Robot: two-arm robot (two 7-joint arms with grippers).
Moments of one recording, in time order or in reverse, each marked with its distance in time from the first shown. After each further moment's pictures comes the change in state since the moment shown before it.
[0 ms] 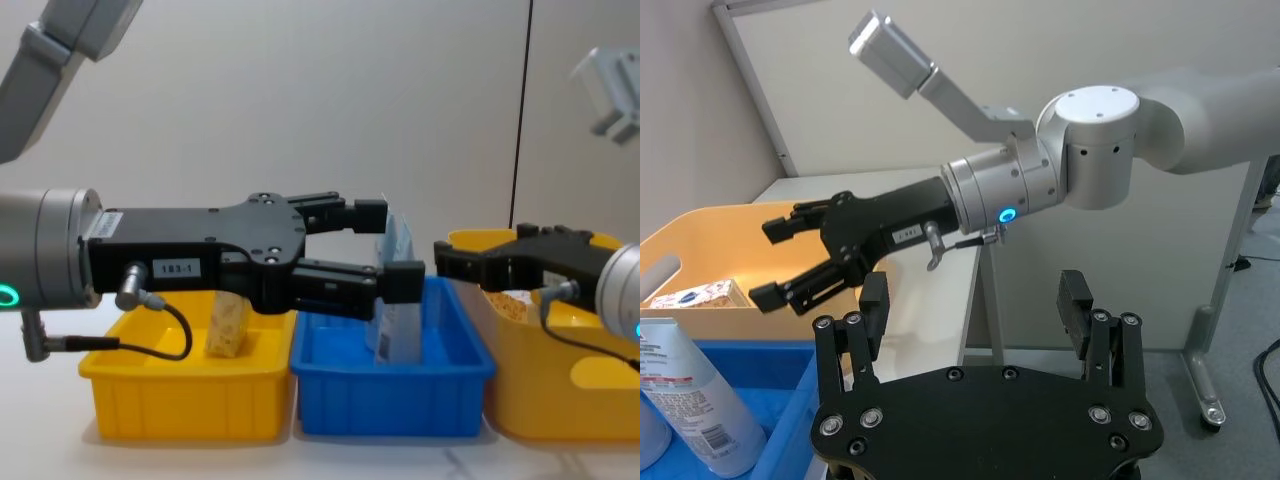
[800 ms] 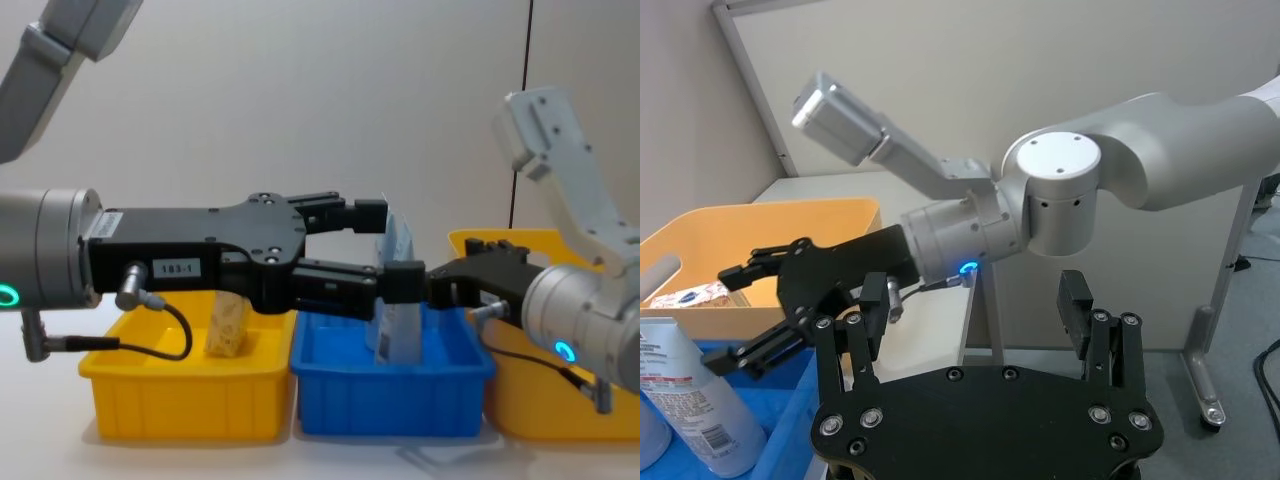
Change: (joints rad) left arm 0.000 0.000 0.000 0.000 0.000 0.000 0.000; right arm 0.110 -0.093 -0.049 0.221 -0.080 -0.093 0.014
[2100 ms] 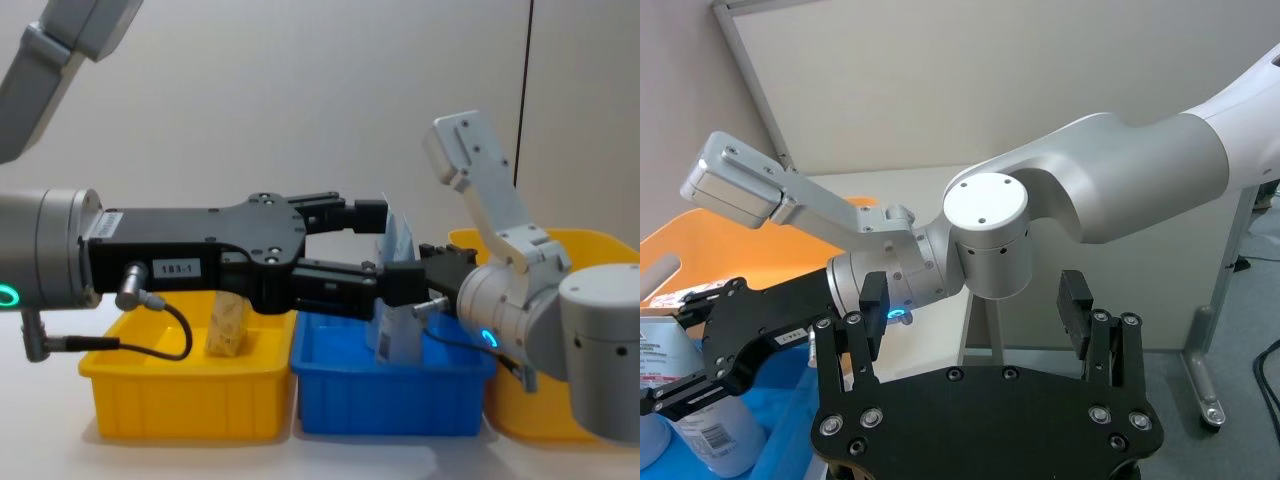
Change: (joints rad) left arm 0.000 0.000 0.000 0.000 0.000 0.000 0.000; right arm 0.203 -0.152 -0.003 0.376 -0.071 -0.102 -0.009
